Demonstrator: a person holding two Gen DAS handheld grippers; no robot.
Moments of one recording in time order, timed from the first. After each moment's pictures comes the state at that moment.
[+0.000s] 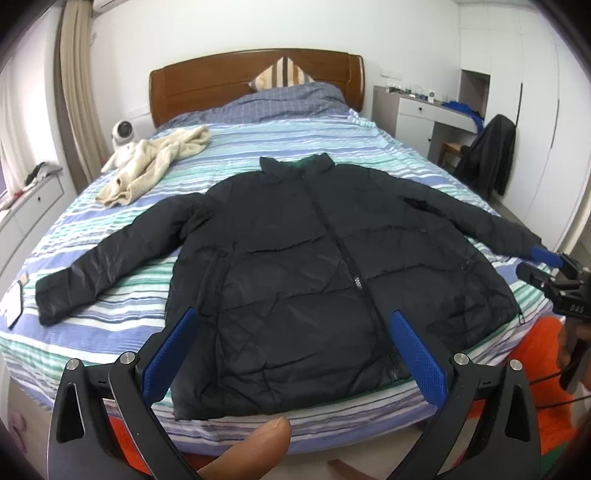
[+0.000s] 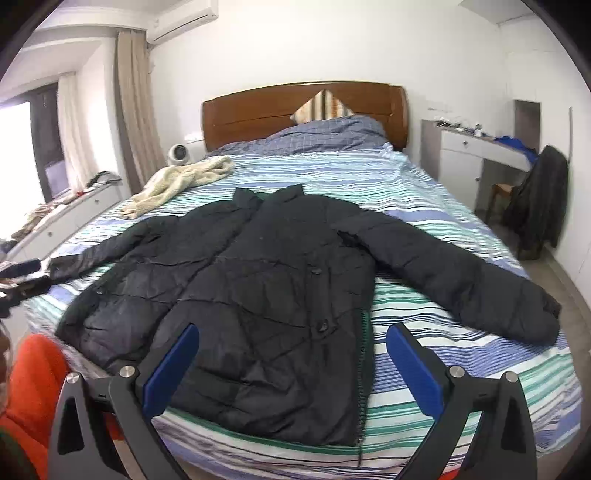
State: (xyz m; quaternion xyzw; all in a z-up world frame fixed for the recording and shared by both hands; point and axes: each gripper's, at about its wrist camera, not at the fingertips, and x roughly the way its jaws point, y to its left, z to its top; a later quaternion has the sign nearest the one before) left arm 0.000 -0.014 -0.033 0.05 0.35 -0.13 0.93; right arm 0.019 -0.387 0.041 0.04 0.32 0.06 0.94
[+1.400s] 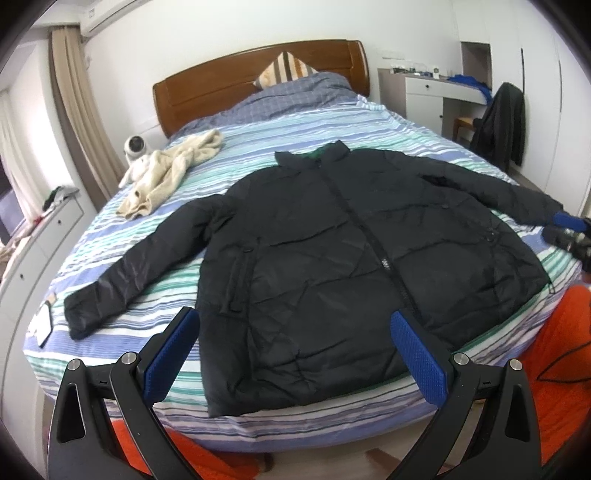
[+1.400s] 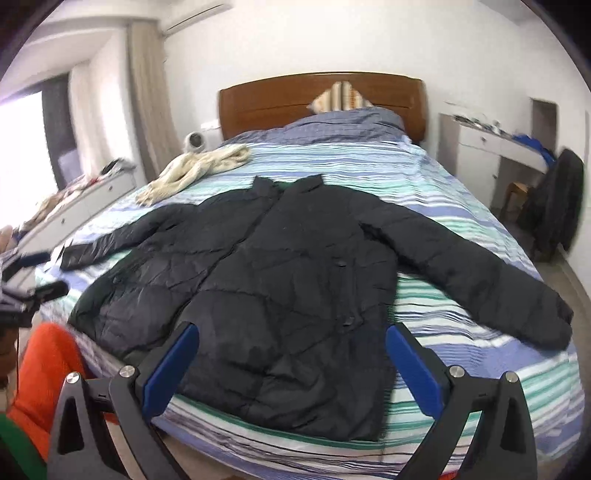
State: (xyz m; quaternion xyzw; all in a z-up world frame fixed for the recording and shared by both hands) left arm -0.006 -0.016 -0.039 0.11 0.35 -0.09 0.93; right arm 0.019 -0.391 0.042 0.05 0.33 0.05 0.94
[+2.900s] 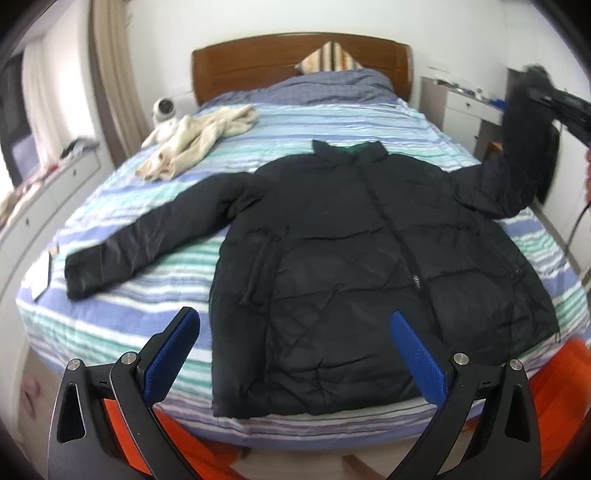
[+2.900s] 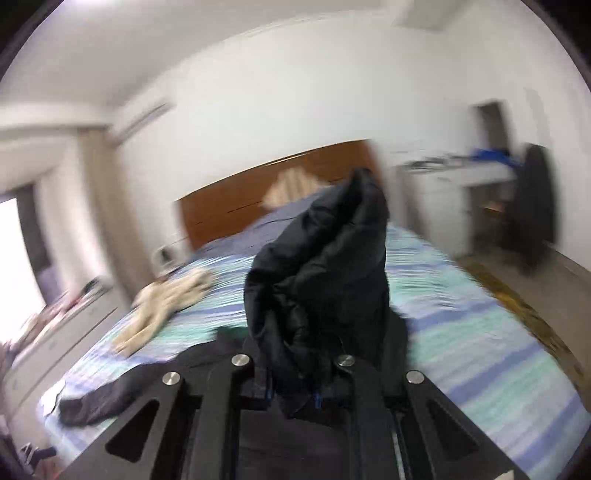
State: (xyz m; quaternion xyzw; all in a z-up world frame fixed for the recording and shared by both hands) left arm 0.020 0.024 -0.047 0.02 0.38 -0.04 0.92; right arm 0.181 -0.417 0.155 0.12 0.19 0.06 0.97
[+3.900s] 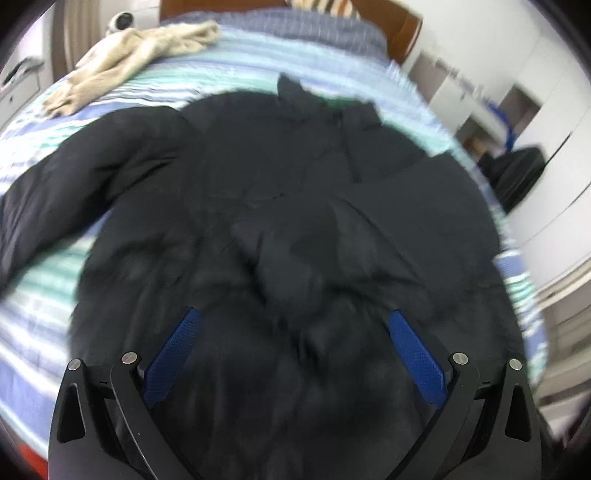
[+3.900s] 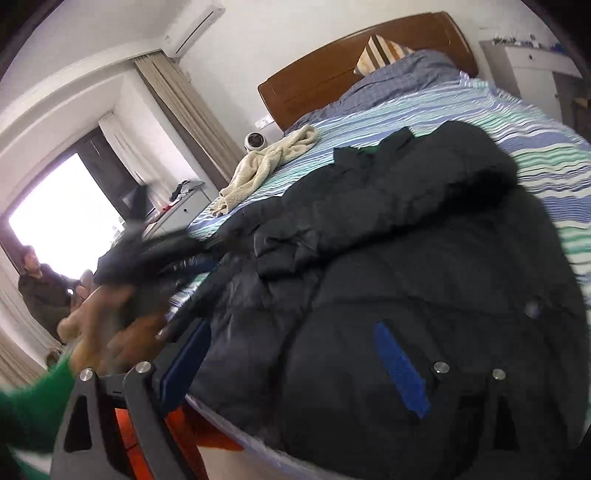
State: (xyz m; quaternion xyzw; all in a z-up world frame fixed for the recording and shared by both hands) left arm 0.226 -0.032 -0.127 -0.06 0.51 -0.13 0.85; right arm 0.093 -0.327 -0.019 0.19 0.35 0.23 0.89
